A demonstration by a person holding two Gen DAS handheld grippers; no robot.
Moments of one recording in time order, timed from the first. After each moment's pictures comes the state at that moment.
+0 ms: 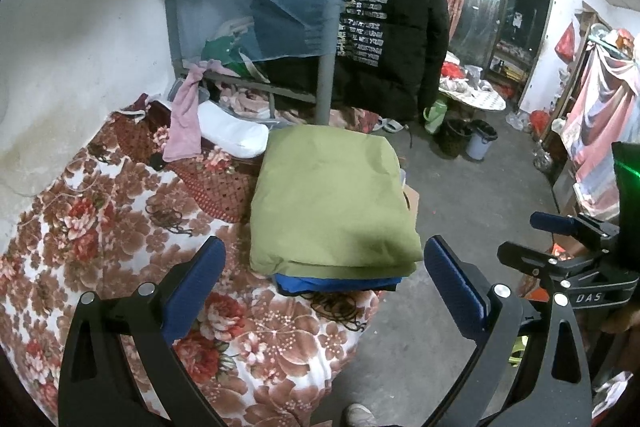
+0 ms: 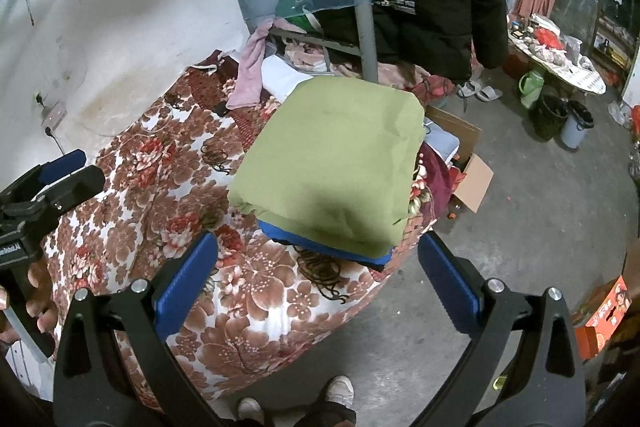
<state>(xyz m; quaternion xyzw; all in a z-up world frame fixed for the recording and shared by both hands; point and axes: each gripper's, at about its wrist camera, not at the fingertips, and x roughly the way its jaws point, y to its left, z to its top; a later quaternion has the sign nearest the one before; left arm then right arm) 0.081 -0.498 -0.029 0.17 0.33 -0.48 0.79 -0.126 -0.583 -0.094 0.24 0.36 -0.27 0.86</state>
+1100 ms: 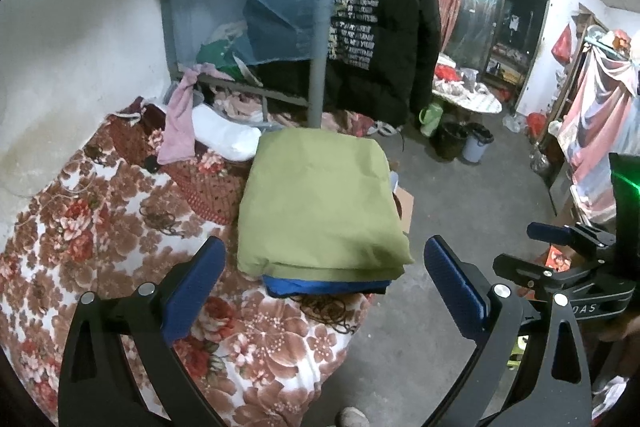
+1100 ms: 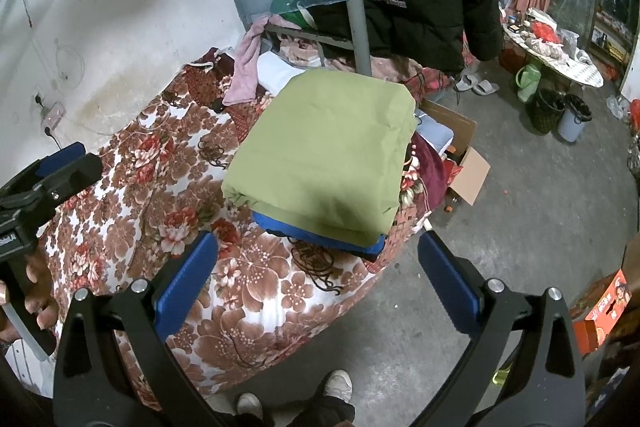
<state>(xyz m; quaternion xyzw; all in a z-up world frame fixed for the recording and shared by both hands) 0.074 -0.512 -0.025 0.16 0.33 -0.49 0.79 -0.139 -0.586 -0.098 0.24 0.36 -0.27 0.86</state>
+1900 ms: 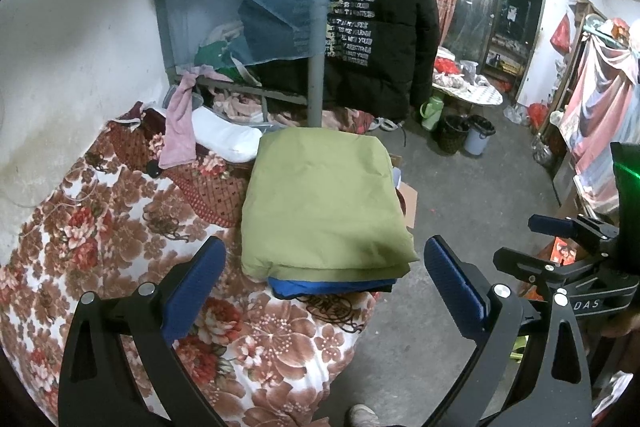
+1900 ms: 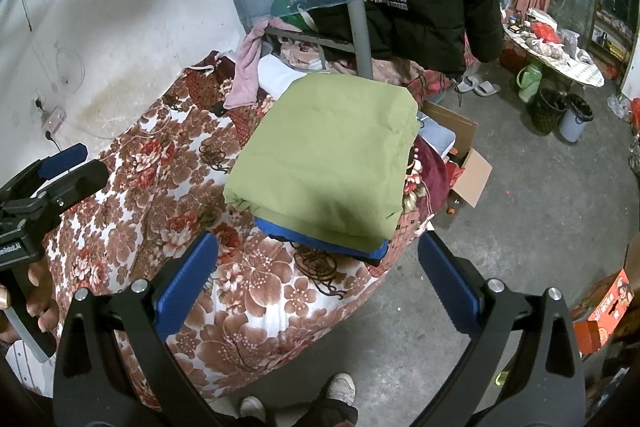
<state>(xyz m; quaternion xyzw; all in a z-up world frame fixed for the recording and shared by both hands) 0.073 -0.515 -0.026 0.18 0.32 -0.49 0.79 -0.138 -0.585 -0.097 0.25 0.36 -0.27 0.86</state>
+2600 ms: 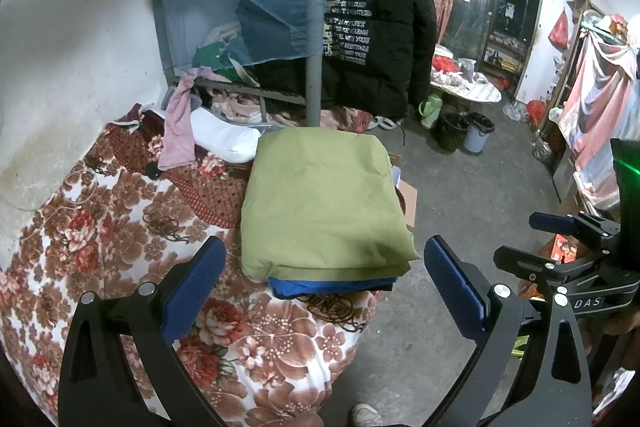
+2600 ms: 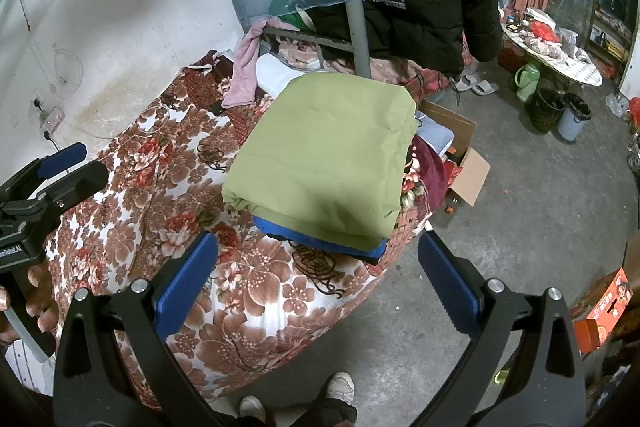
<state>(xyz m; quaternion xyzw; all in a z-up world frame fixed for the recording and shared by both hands) 0.072 -0.513 -0.027 0.18 0.32 -0.49 0.79 -0.136 -0.588 -0.096 0.24 0.36 -0.27 0.86</state>
